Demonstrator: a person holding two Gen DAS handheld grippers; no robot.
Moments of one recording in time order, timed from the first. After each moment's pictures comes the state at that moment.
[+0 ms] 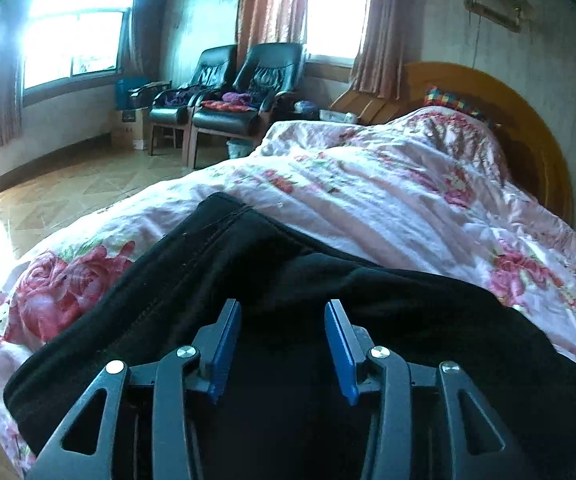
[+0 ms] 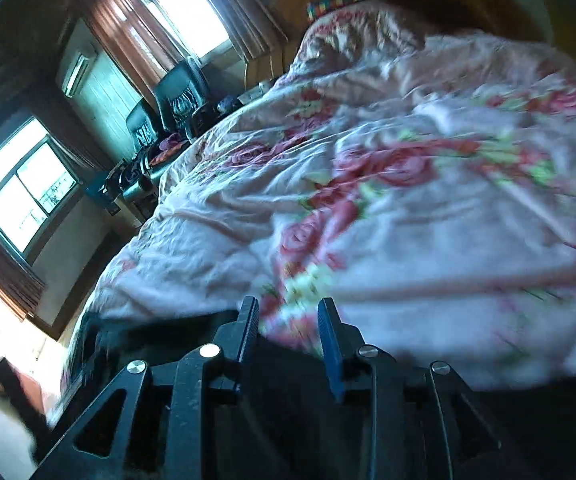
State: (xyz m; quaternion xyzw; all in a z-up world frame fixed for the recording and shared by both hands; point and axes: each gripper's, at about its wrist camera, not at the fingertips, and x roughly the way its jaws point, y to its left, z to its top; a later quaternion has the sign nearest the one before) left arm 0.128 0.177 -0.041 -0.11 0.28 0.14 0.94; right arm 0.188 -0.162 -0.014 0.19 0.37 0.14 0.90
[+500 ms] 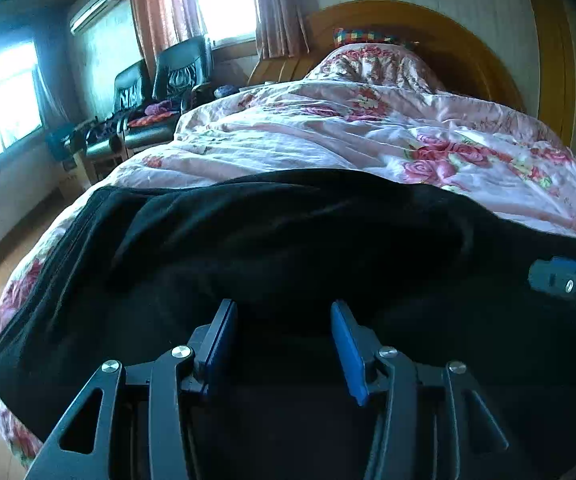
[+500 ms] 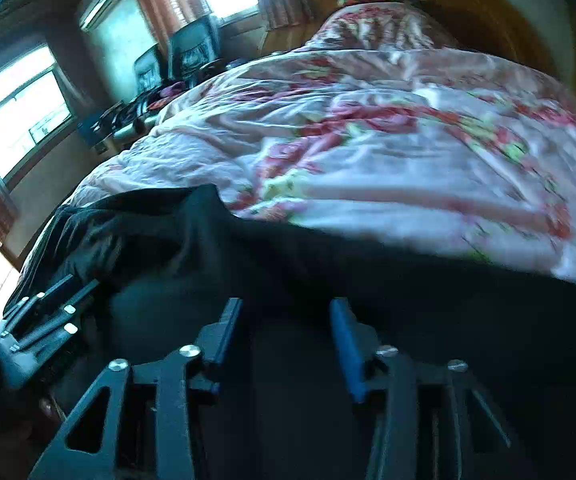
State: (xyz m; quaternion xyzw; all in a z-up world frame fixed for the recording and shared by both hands) left arm 0.118 0.083 -0.060 0.04 0.34 0.05 0.94; right arm 0.158 -0.134 -0.056 0.07 0.40 0.14 0.90
